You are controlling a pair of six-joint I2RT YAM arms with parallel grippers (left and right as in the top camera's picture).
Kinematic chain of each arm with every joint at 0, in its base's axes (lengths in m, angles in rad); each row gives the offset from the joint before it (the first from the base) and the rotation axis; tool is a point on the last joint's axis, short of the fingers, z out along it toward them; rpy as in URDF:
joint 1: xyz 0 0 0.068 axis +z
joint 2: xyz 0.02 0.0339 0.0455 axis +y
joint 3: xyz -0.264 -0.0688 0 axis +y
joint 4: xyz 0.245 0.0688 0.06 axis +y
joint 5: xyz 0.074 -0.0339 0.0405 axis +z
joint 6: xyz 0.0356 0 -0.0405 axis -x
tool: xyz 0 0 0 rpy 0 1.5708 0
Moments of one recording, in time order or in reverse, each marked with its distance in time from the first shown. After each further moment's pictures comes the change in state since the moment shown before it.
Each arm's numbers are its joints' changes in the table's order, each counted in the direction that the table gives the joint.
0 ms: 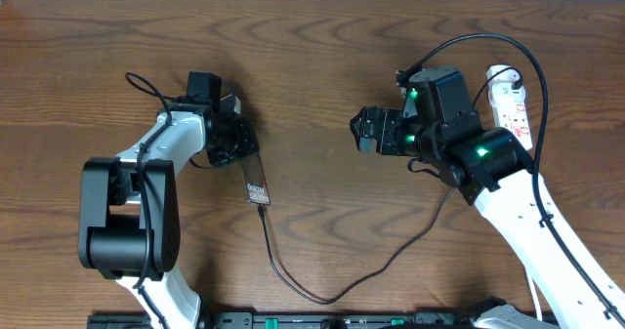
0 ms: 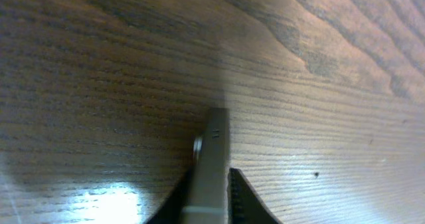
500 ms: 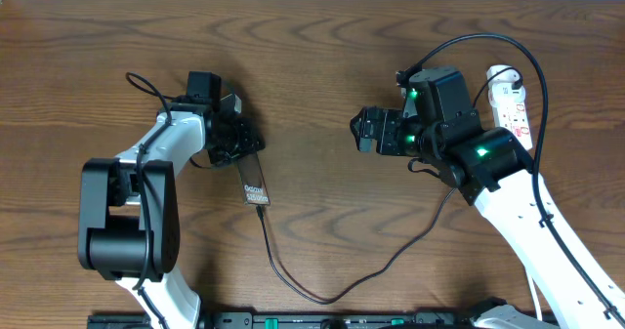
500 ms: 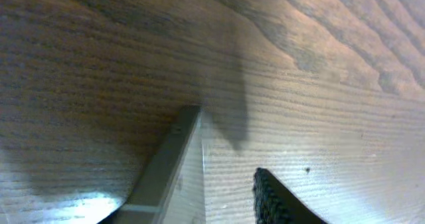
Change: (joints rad) left arm 0.000 -0.004 0.000 0.006 -0.011 -0.003; right arm 0.000 0.000 0.000 0.003 0.000 0.000
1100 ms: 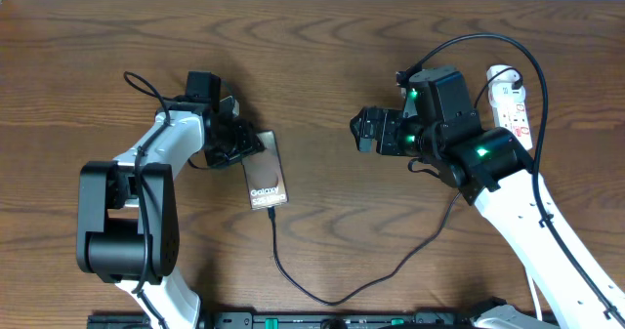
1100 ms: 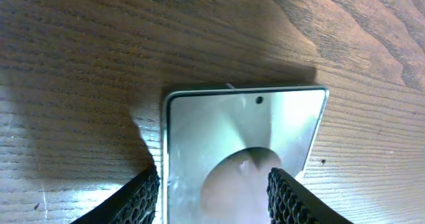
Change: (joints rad) left arm 0.000 -0.011 -0.006 0.055 0.043 0.000; right arm 0.000 0.000 0.000 0.000 0.000 0.000
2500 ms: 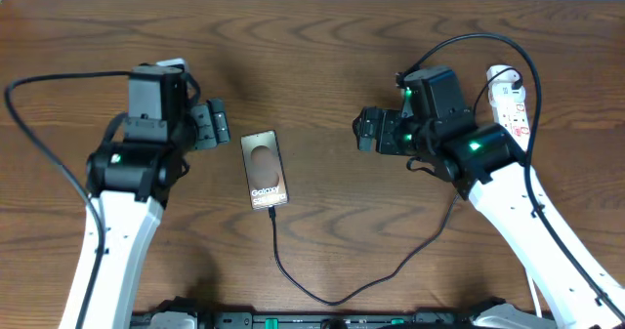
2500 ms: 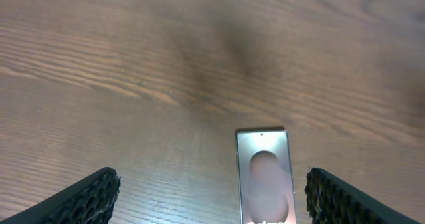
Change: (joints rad) left arm -0.046 -0.659 -0.068 0.204 0.463 -0.142; right arm 0.000 0.037 0.000 0.013 -0.048 0.000
